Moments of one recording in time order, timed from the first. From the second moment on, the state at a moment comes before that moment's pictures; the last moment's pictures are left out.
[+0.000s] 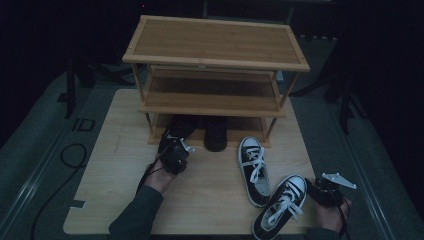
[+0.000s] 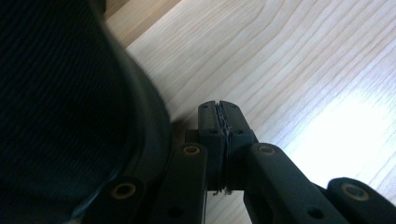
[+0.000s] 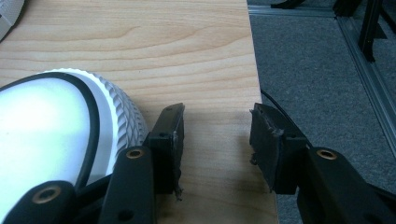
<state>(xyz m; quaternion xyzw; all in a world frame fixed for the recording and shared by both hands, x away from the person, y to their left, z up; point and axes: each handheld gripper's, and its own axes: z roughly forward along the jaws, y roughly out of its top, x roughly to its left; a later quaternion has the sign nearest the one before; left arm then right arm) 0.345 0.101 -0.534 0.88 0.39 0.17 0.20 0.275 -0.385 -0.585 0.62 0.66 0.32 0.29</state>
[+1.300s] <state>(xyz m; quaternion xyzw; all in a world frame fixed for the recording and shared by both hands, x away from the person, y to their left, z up) 0.348 0.168 -0.543 0.85 0.47 0.18 0.18 0.275 -0.385 -0.585 0.62 0.66 0.32 0.29</state>
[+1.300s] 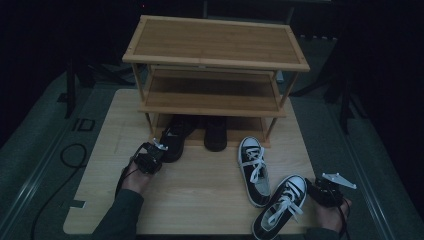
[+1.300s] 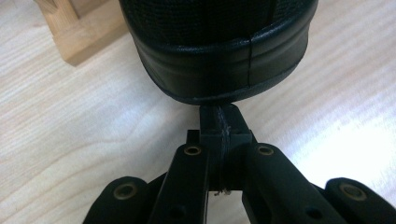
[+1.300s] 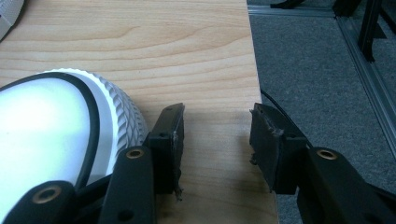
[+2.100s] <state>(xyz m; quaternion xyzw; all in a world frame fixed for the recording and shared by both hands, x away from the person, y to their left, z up) 0.378 0.105 -0.536 0.88 0.40 0.20 0.18 0.275 -0.385 -0.585 0.62 0.66 0.32 0.29</state>
